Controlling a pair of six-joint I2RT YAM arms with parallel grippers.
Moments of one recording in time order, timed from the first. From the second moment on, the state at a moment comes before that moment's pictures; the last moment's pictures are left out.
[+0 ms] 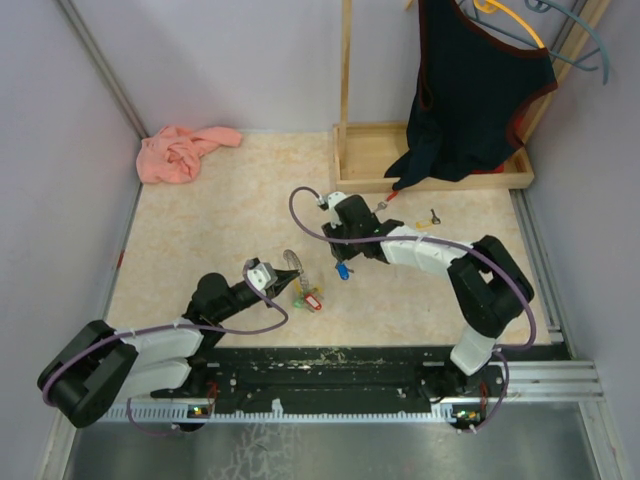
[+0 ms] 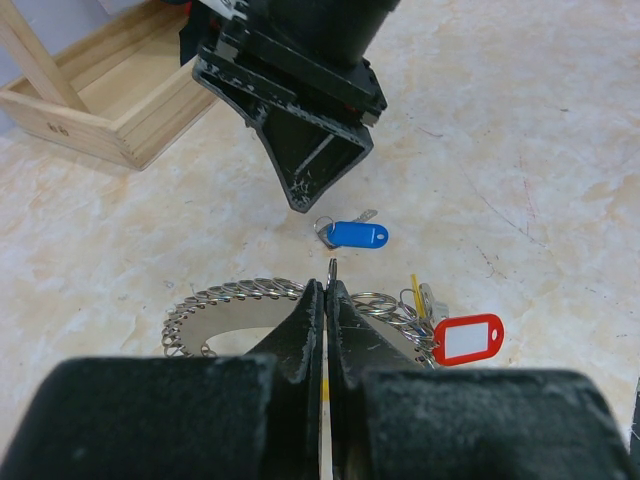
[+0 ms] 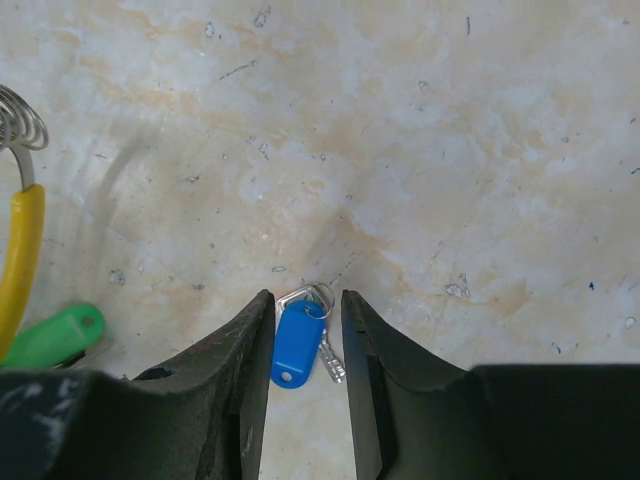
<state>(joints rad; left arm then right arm) -0.65 1.12 0.10 1.03 0.38 0.17 0.70 1.69 1.02 -0.16 0.00 0.07</state>
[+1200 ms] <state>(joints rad) -0.65 1.12 0.10 1.03 0.39 0.17 0.57 1.87 1.17 -0.36 -0.28 0.19</state>
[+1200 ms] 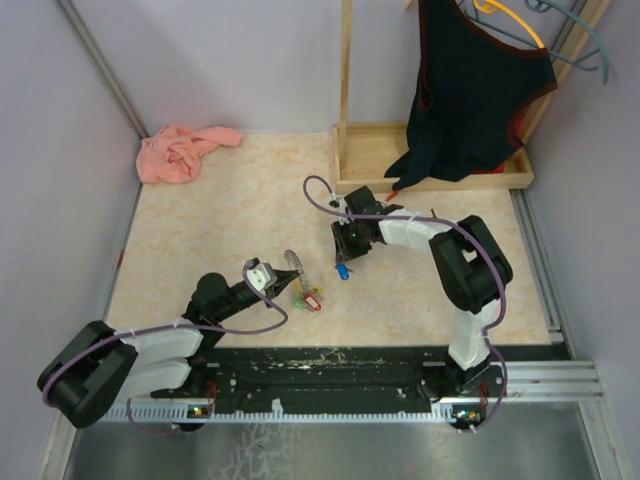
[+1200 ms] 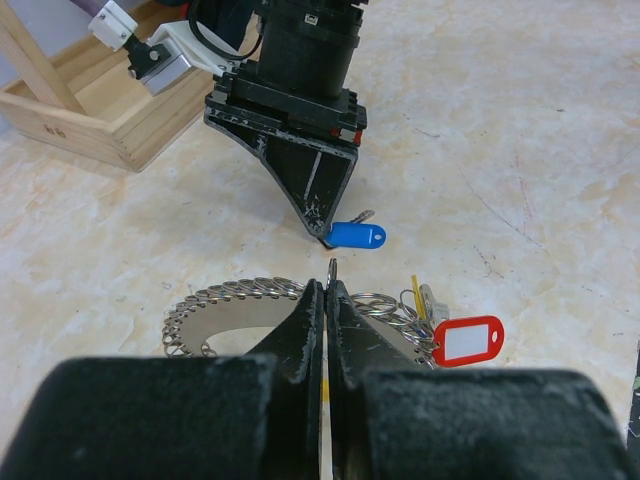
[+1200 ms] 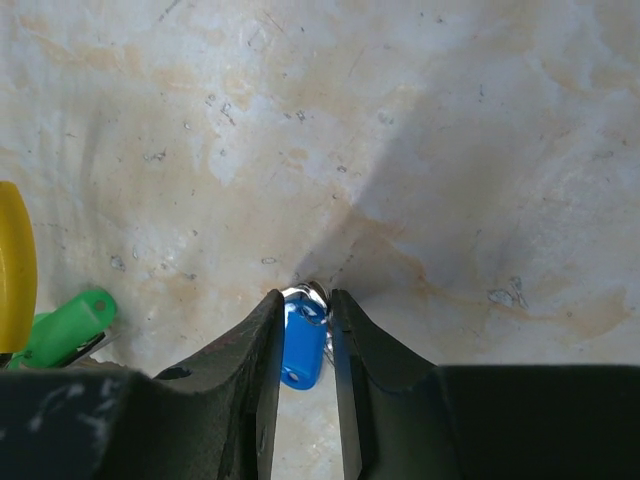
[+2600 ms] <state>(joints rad) -0.64 1.12 0.10 1.03 0.40 0.16 0.70 1.79 1.12 -0.29 0.02 0.05</state>
